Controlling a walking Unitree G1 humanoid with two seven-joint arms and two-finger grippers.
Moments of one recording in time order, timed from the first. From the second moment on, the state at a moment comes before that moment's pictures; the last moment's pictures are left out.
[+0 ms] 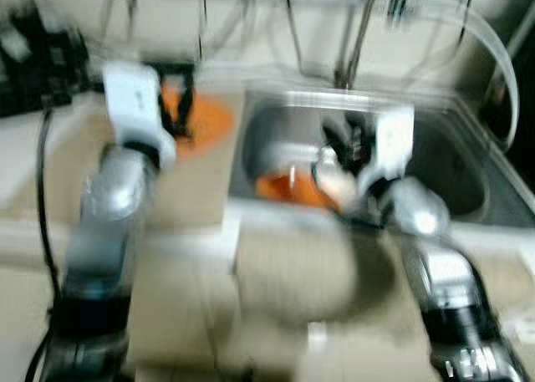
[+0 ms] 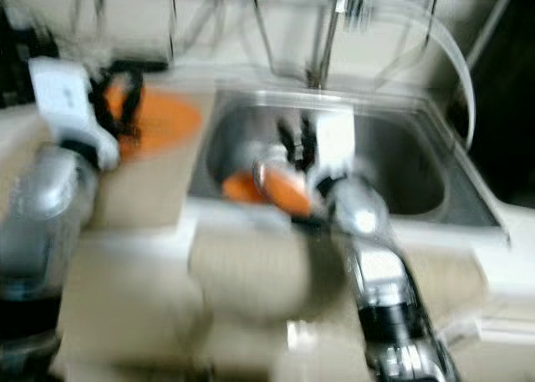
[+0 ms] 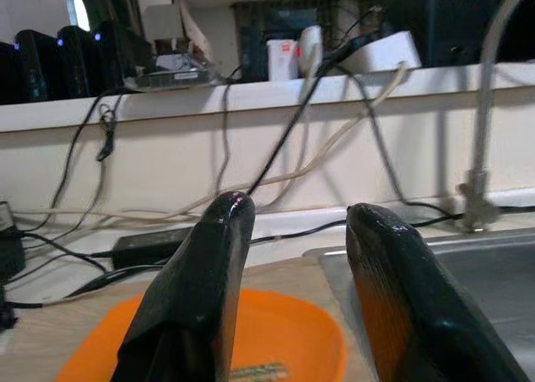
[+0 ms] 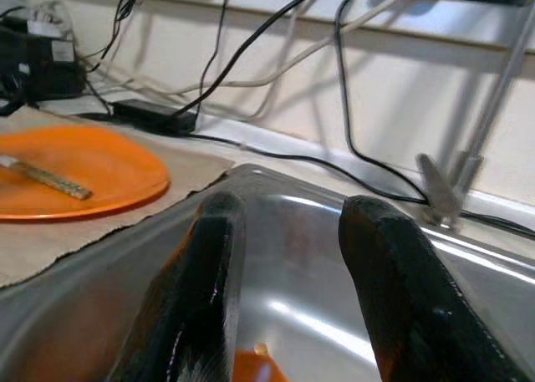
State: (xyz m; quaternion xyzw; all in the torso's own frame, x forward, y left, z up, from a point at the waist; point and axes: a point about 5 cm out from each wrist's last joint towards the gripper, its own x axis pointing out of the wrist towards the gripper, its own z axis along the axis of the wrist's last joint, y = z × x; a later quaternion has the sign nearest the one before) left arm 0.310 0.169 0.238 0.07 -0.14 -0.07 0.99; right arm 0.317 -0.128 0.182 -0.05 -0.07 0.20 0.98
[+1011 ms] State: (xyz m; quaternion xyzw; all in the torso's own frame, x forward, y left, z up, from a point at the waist) left arm 0.349 0.238 0.235 0.16 0.04 -0.10 0.98; right arm 0.309 -0.150 0.181 -0.06 -0.05 0.24 0.97
